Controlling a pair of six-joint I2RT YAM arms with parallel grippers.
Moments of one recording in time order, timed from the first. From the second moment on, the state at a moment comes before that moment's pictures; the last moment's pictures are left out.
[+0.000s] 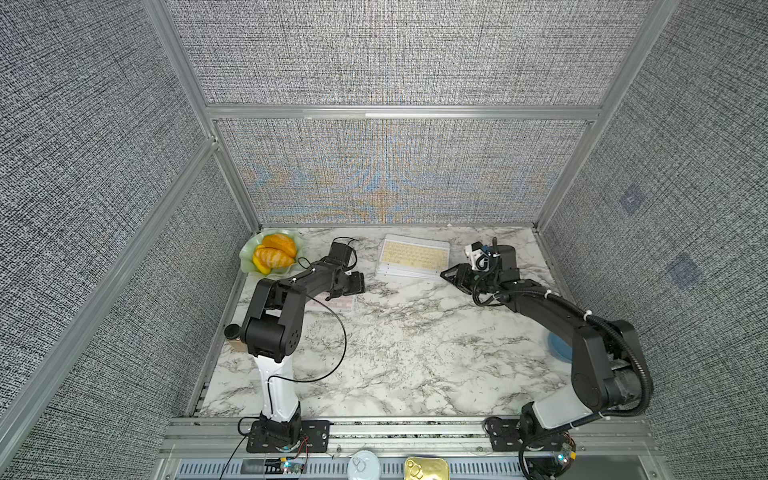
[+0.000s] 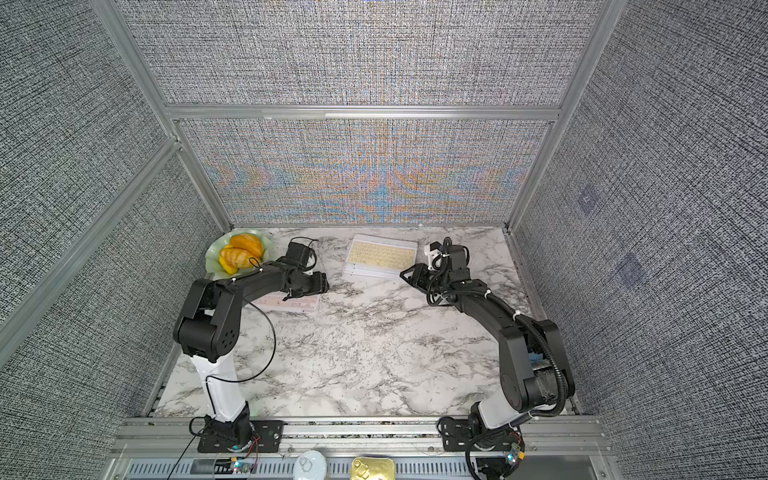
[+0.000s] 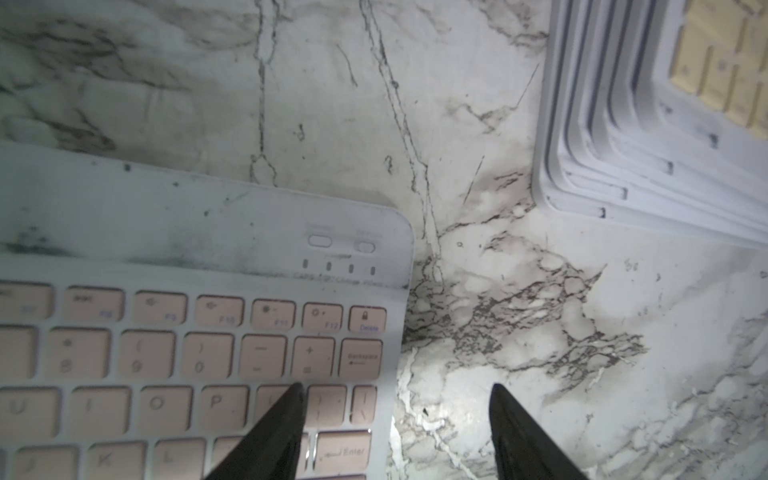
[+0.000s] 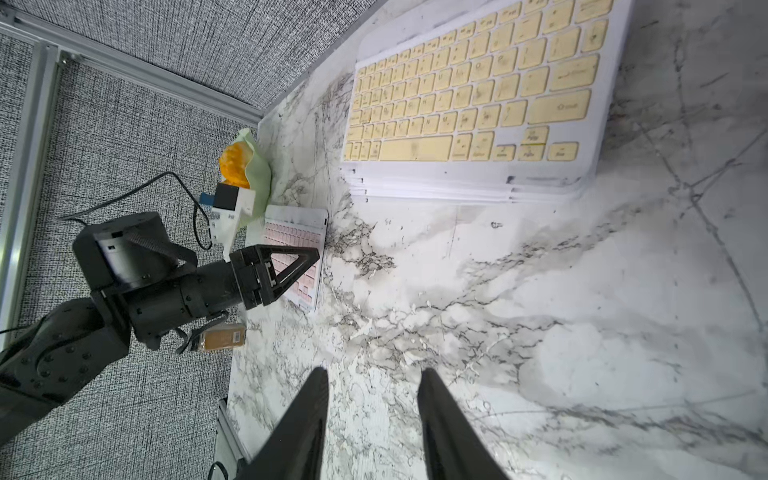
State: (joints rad) left arm -0.32 1.96 1.26 -0.41 0.15 -0.38; right arm 0.22 1.54 0.95 -0.07 -0.57 0.67
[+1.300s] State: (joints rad) left arm -0.68 1.89 0.96 0.08 0.44 -0.66; right arm 0.32 1.41 0.80 -0.06 -0.51 0.74
